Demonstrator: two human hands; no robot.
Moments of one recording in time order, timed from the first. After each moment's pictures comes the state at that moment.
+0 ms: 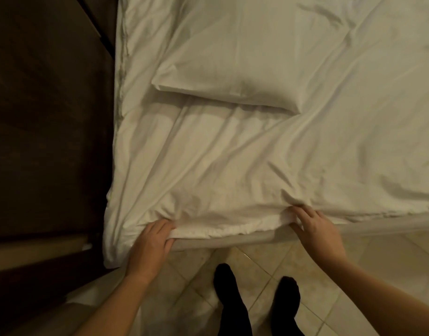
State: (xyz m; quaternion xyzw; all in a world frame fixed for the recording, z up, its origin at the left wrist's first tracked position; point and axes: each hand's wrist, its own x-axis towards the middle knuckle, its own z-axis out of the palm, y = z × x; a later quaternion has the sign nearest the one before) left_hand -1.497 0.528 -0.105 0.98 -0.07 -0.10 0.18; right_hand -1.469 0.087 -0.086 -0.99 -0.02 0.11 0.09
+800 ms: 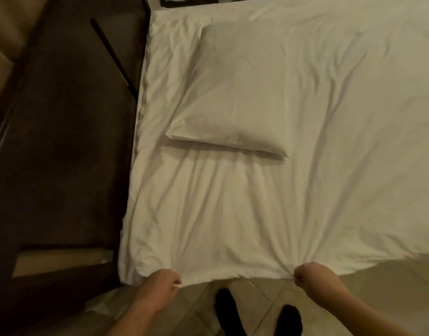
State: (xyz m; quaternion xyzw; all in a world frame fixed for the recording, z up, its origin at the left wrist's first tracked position) left_hand -1.531 0.517 -0.056 0.92 0.00 -0.36 0.14; right_hand -1.503 0.074 -0.019 -0.91 -0.04 0.39 0.10
